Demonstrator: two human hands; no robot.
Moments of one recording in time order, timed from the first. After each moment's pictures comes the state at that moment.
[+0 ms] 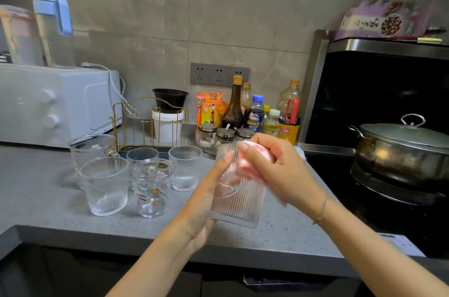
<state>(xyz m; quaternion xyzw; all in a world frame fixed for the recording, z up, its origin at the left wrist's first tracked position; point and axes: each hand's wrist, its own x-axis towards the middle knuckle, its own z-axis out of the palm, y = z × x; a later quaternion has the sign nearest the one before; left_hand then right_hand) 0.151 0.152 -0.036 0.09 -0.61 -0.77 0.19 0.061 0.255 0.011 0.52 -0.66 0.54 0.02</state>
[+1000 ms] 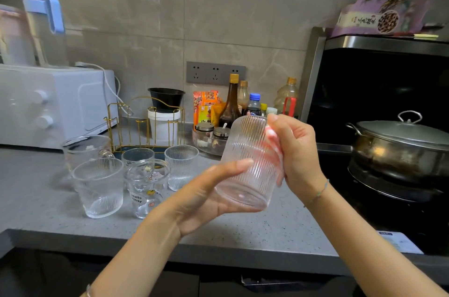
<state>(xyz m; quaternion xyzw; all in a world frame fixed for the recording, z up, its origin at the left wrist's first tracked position) 0.153 0.139 -0.015 -0.05 -0.56 -0.82 0.04 0.031 0.248 0.017 0.45 -0.54 0.71 0.06</state>
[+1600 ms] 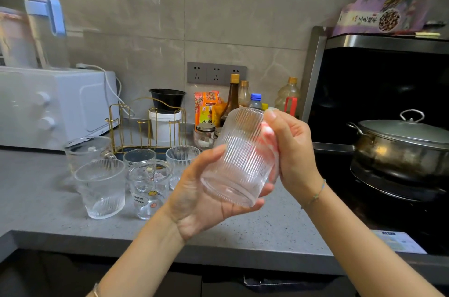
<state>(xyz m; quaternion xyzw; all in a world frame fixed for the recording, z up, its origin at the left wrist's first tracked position) 0.154 0.137 -0.016 -0.10 -0.42 -0.90 0.01 0.039 0.243 0.020 0.49 -0.49 0.72 0.03</state>
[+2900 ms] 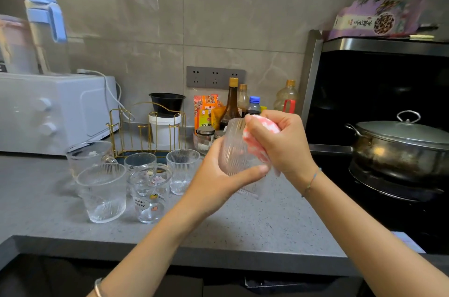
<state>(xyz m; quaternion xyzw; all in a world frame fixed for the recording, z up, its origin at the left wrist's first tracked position) 0.140 0.145 -0.008 0.03 -0.76 -0.59 0.26 0.041 0.241 0.035 0.48 -0.60 0.62 0.13</state>
